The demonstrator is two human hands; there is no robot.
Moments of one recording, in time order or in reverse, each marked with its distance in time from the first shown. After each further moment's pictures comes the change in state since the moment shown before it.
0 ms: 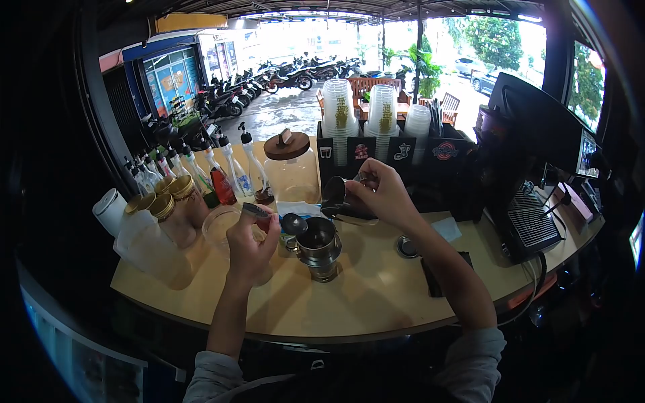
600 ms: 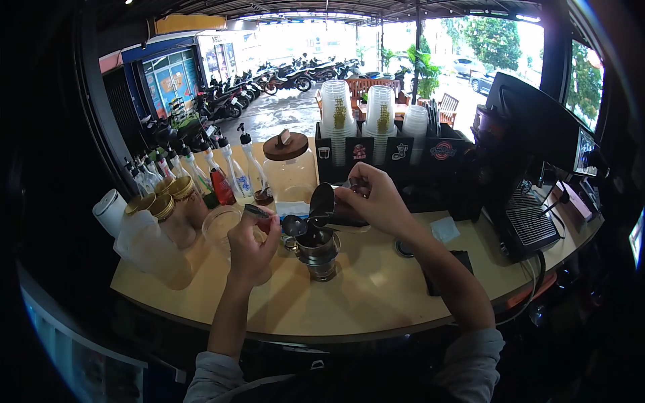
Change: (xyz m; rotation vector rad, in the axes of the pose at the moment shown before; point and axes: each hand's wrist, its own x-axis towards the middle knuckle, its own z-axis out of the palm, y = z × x) left_hand -0.003 0.003 0.001 -0.001 -0.019 -0.009; right_hand -0.010 -0.019 0.005 -0.064 -0.043 -0.035
